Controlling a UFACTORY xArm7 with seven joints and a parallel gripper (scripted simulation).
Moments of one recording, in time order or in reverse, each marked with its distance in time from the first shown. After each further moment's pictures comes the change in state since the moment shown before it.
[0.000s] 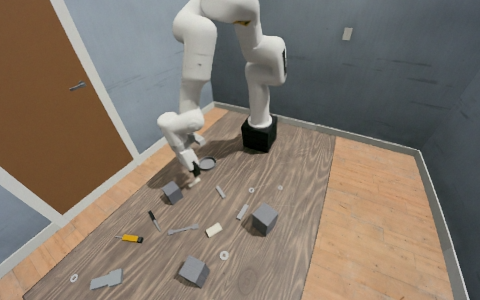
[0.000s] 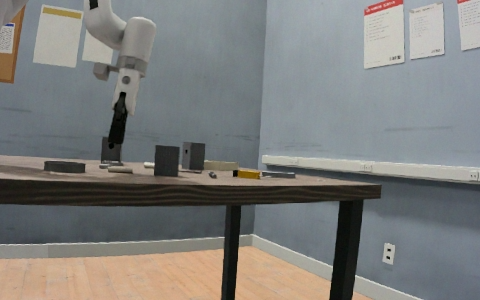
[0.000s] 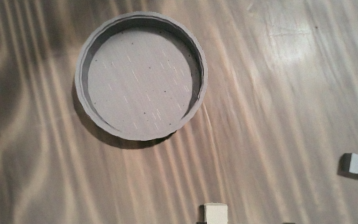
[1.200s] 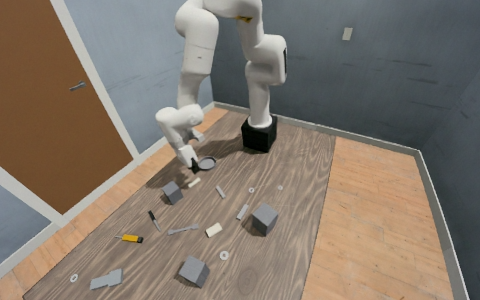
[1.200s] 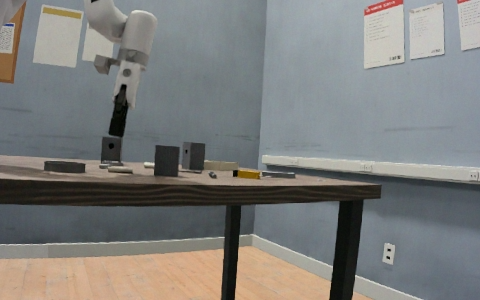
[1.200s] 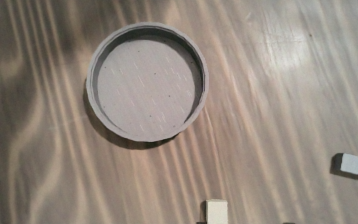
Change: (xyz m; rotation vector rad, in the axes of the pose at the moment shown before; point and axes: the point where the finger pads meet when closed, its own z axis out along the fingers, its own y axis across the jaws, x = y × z) arm 0.002 -0.002 -0.017 0.007 0.001 0.003
